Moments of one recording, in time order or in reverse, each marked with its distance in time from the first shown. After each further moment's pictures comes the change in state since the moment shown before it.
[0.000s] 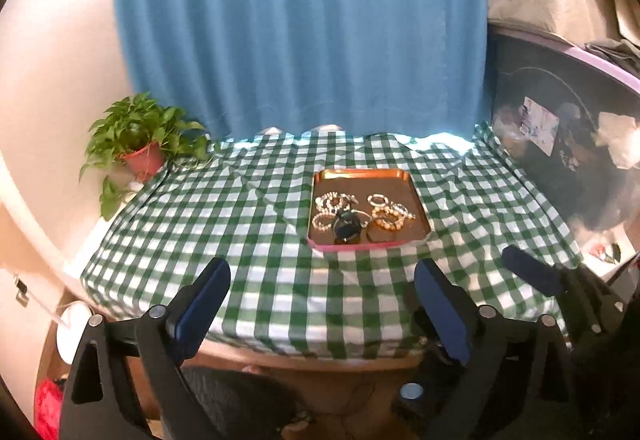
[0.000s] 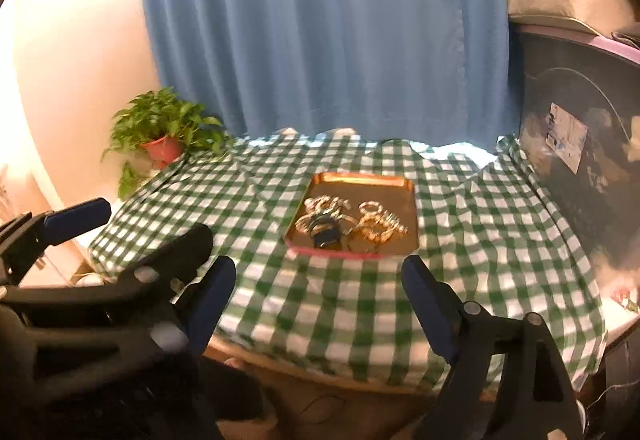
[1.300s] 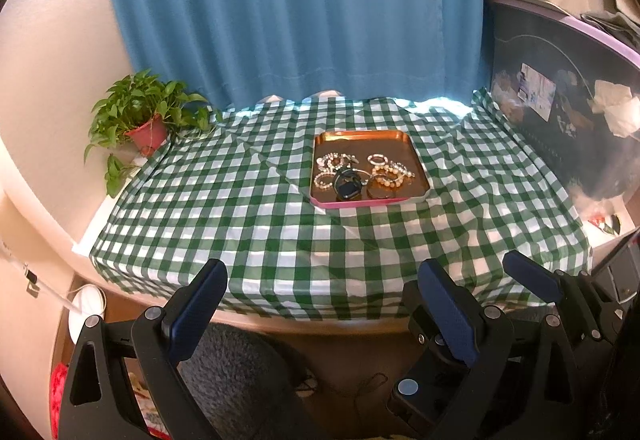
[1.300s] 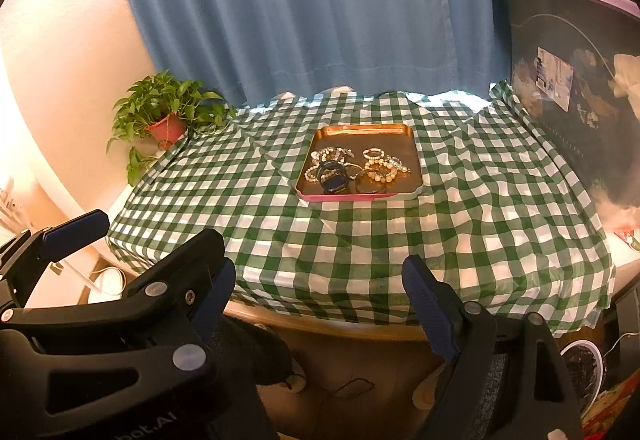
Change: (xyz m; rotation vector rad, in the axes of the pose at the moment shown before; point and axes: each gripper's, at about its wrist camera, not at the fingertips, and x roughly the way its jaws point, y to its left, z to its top) left arm -0.017 -0.012 -0.022 0.033 0.115 0.023; right arm -0.029 0.002 -0.034 0.099 0.120 0.012
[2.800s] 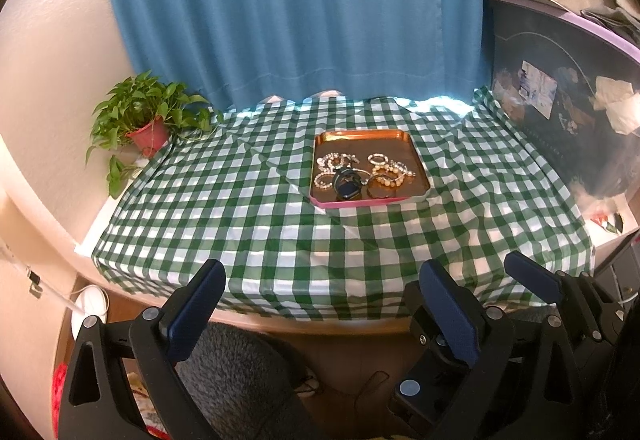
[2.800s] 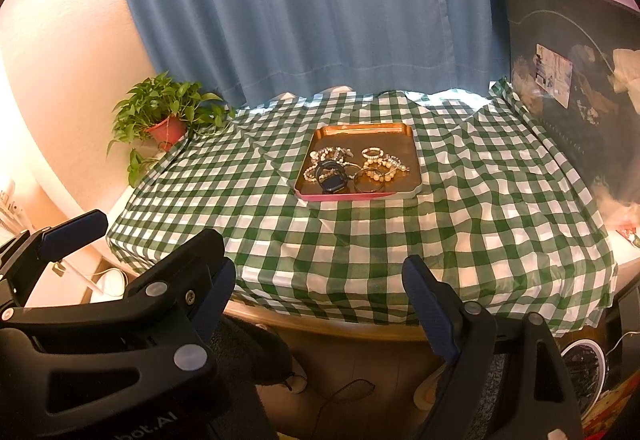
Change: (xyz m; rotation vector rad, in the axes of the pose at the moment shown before) left arm 0.000 0.001 0.001 0.005 -0.002 -0.004; right arm 0.002 -0.003 0.000 0.000 0.000 0.006
